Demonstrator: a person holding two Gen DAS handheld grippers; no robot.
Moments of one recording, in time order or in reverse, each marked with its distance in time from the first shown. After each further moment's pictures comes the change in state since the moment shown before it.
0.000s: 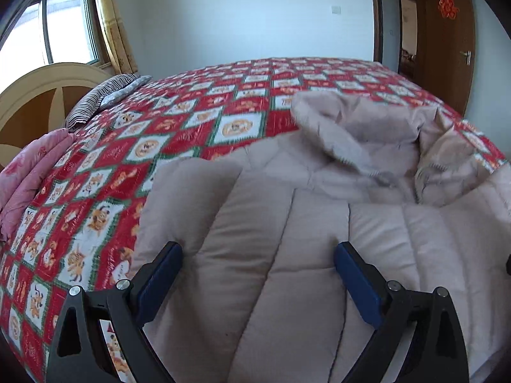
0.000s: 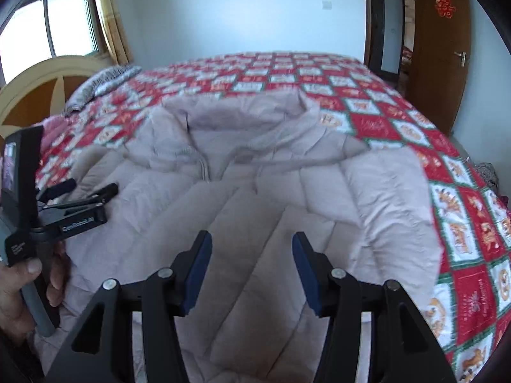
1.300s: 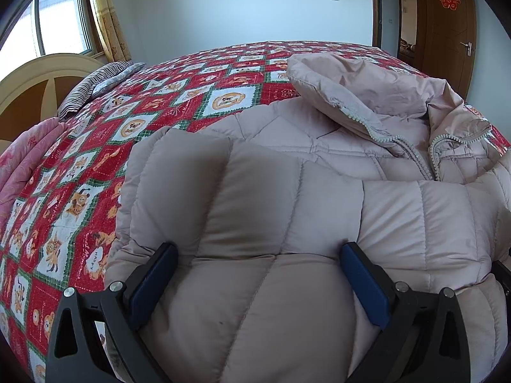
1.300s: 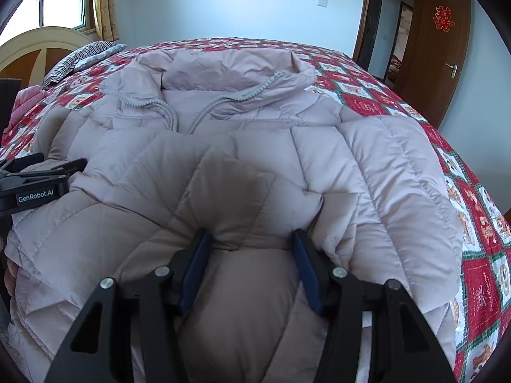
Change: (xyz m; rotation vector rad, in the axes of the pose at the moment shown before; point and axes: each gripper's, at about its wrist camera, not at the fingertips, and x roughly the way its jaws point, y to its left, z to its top) left arm 0.027 -0.004 -0.013 0.004 0.053 -0.021; right arm 0.036 0.003 -0.028 -0.061 0.007 -0.135
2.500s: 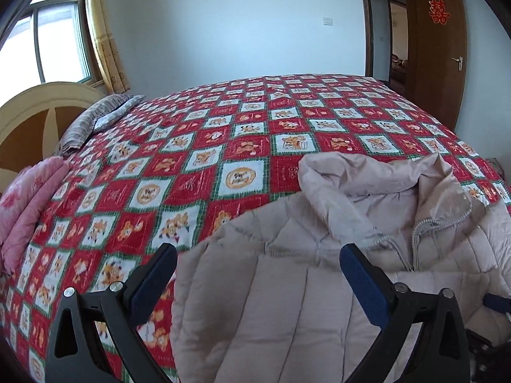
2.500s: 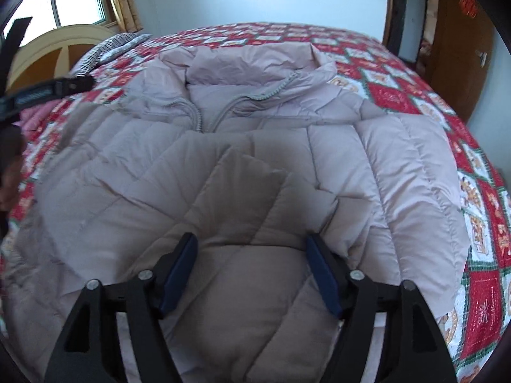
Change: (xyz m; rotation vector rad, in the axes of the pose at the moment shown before) left arm -0.045 0.022 0.089 0.038 -0.113 -0.008; right arm -0.016 -0.021 0.019 0.002 0.112 0.208
